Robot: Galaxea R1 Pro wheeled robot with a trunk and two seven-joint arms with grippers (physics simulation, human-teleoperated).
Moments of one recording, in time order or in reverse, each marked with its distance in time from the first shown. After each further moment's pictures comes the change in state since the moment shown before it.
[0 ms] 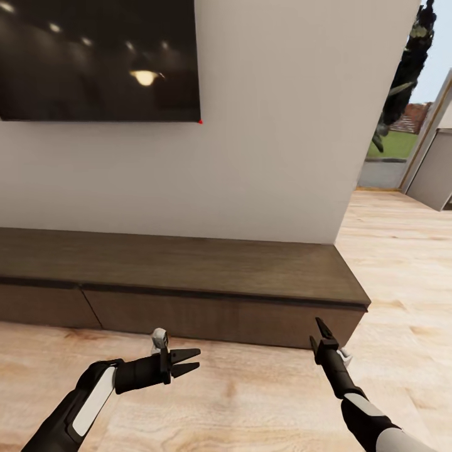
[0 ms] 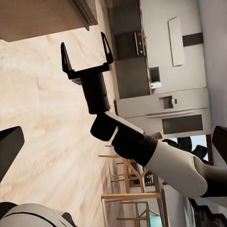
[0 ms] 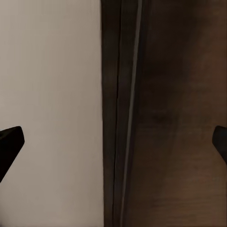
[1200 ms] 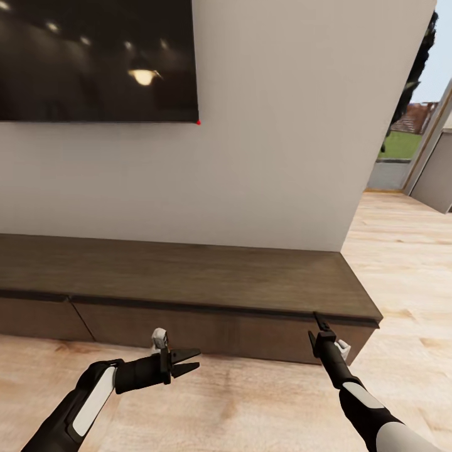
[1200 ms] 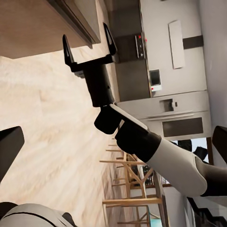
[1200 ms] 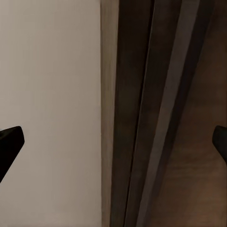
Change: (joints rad) left arm 0.000 0.000 -0.001 0.000 0.000 -0.001 0.000; right arm 0.000 -0.010 0.002 -0.090 0.002 -0.004 -0.108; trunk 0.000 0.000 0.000
